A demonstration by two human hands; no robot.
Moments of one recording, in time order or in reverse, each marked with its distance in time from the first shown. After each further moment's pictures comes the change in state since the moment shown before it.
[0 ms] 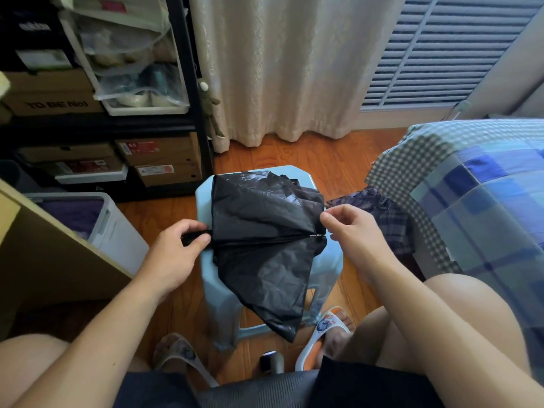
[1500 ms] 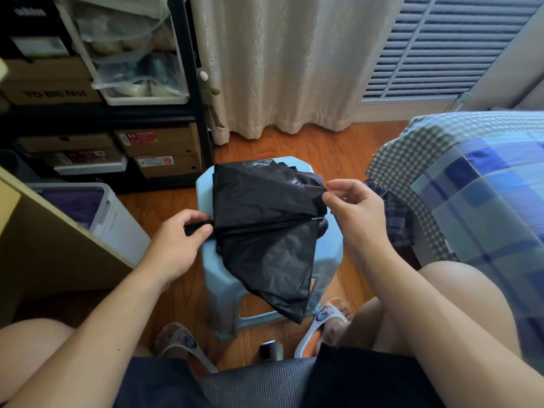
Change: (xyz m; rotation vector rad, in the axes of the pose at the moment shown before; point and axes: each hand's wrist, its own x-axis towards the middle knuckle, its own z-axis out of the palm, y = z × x) left_hand -0.007 0.010 0.000 0.015 -0.017 -0.033; right_hand 0.001 -0.009 0.008 0.361 0.124 -0.095
